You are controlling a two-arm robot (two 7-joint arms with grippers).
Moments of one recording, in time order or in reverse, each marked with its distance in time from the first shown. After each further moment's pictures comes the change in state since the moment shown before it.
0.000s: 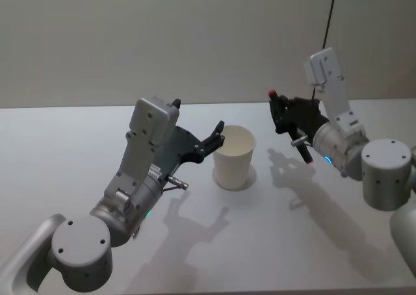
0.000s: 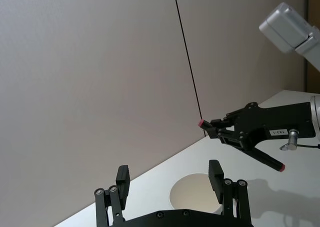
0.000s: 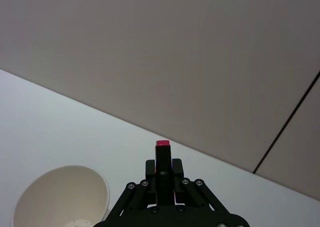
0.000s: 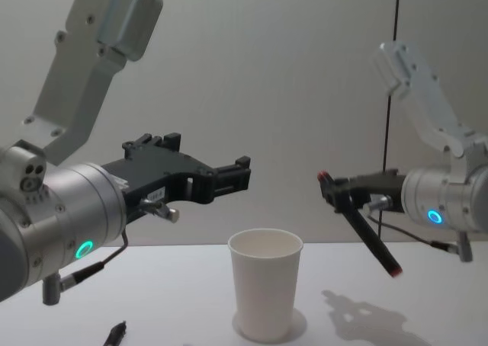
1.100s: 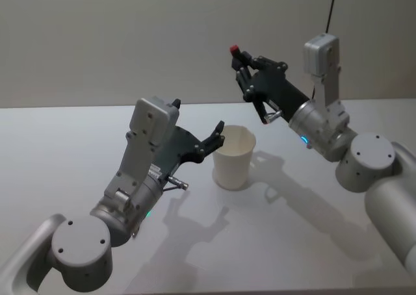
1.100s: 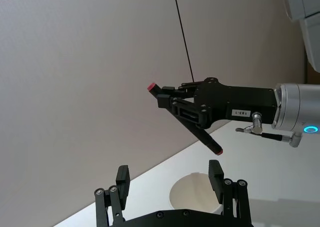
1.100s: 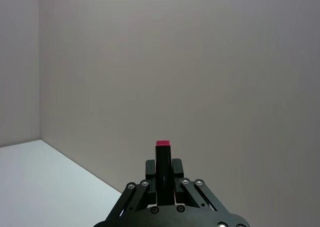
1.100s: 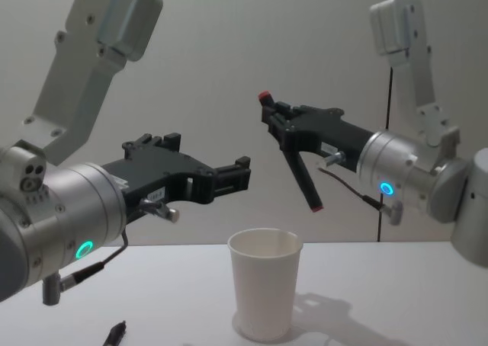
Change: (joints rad) left arm 0.000 0.000 0.000 0.000 0.000 0.000 0.000; right arm 0.209 -0.077 -0.007 0.417 0.179 -0.635 0.243
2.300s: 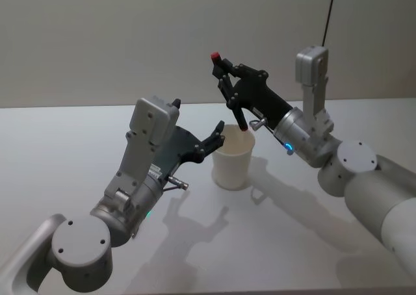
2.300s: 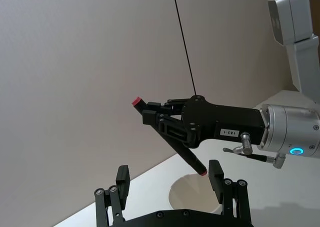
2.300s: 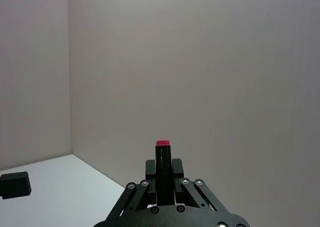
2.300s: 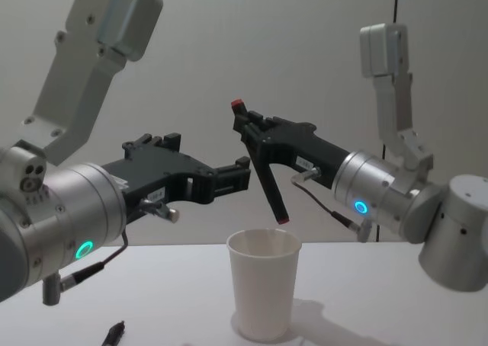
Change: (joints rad) left arm 0.000 0.000 0.000 0.000 0.000 0.000 0.000; right arm 0.228 -0.097 0.023 0.512 0.167 -0.272 0.230
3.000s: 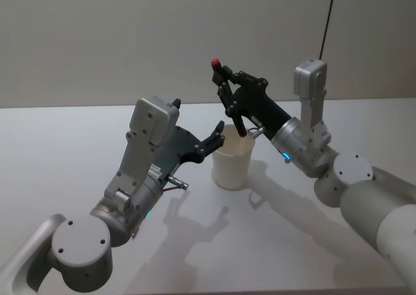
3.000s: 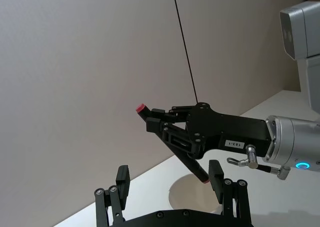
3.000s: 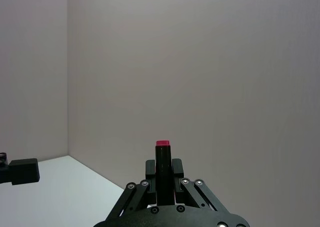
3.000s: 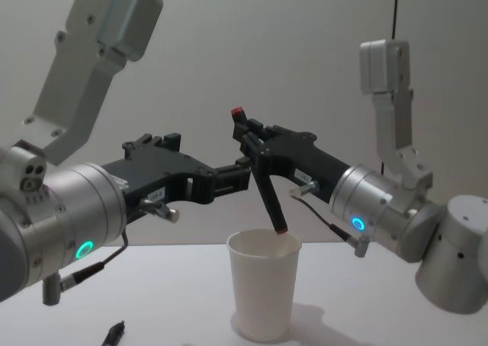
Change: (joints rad) left arm 0.000 0.000 0.000 0.000 0.000 0.000 0.000; right arm 0.001 -0.016 0.008 0.060 -0.002 -0.087 -0.011
